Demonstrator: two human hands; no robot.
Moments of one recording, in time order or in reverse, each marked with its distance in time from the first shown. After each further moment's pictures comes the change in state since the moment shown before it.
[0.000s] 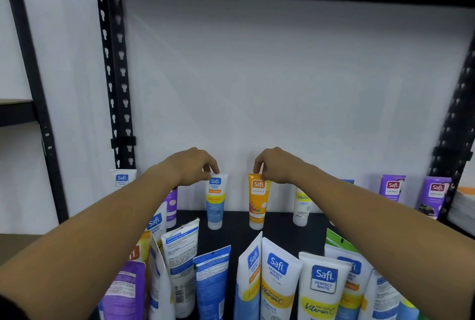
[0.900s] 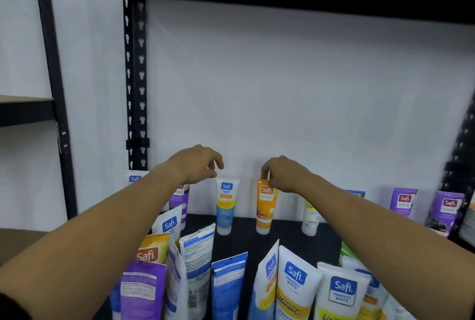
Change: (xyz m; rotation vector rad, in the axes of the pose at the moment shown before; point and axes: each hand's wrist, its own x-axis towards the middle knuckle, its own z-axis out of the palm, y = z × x) left_hand -0.008 -0.018 -0.011 -0.021 0.103 -0.015; right_hand 0.004 -0.016 0.003 -0.105 -0.001 0.031
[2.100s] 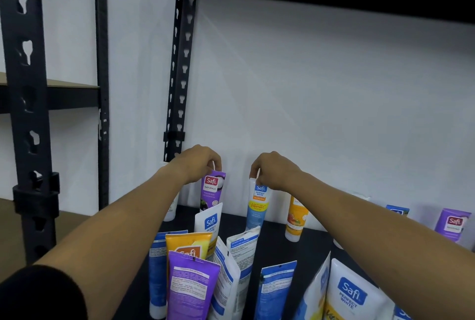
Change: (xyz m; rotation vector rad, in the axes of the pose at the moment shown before) left_hand -0.021 -0.081 0.014 -0.118 0.065 -0.133; right_hand 0.043 -0.095 0.004 0.048 0.008 -0.117
